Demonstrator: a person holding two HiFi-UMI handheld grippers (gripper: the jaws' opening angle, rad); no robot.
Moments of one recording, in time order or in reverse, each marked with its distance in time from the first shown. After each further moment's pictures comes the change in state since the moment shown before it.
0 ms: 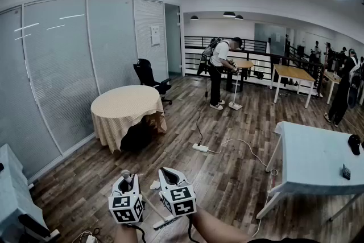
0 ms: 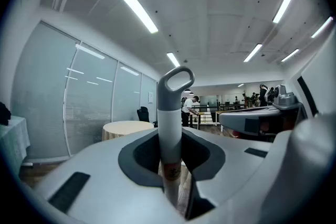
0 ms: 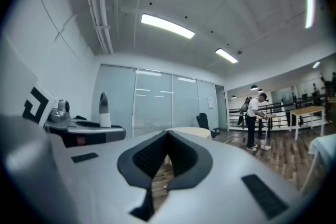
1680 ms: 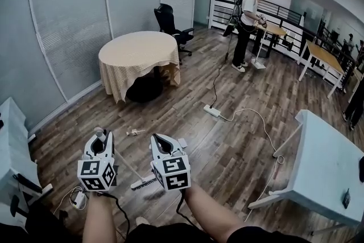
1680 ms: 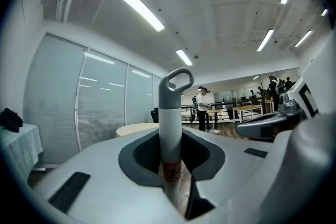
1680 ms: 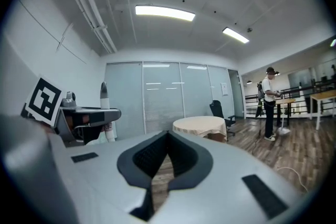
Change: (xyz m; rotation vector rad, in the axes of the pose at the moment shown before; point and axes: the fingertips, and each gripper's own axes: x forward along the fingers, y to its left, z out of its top) left arm 0.124 0.035 -0.003 0.062 -0.032 0.154; right arm 0.109 -0.104 -0.052 0.049 0.077 0.170
